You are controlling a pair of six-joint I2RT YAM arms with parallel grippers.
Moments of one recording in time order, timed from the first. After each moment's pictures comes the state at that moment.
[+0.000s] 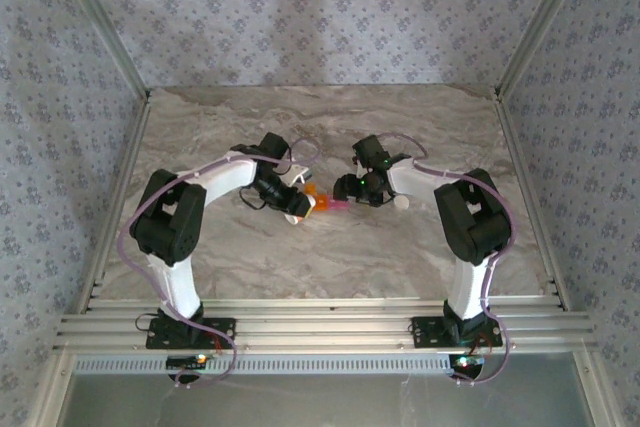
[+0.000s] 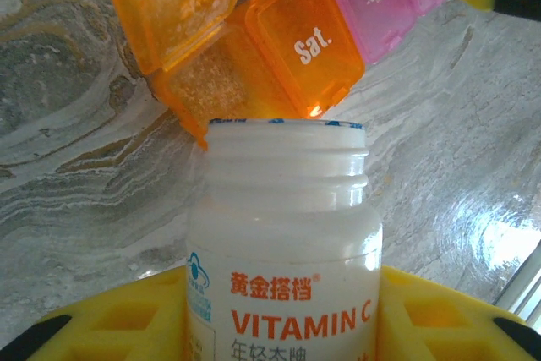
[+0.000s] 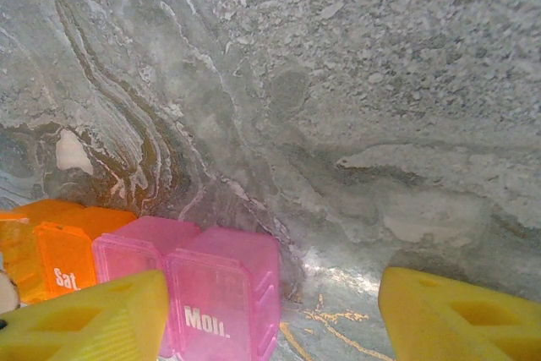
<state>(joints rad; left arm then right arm) -0.50 1.87 1.26 -0.77 0.52 0.01 0.50 1.87 1.16 -0.44 -0.24 0.55</state>
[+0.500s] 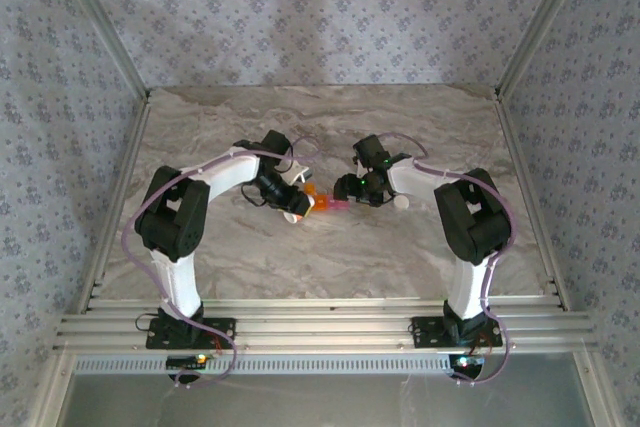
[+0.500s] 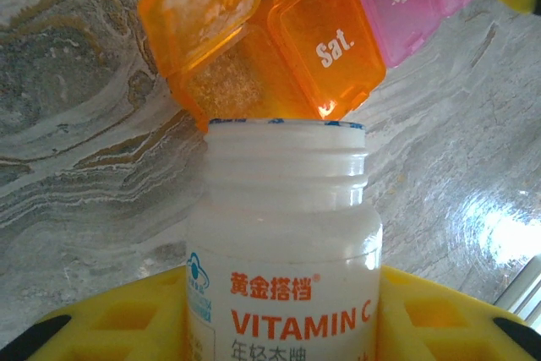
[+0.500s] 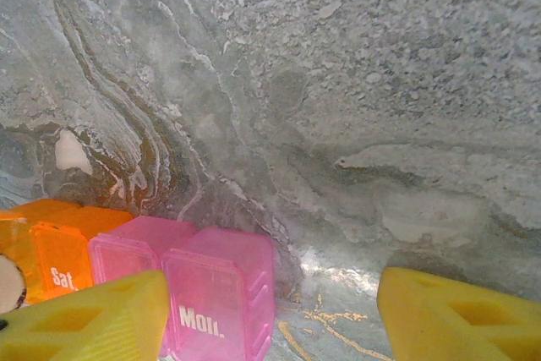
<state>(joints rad) -0.50 1.91 1.32 -0.84 0.49 0.01 0.49 1.87 1.16 -0.44 -0.24 0.55</state>
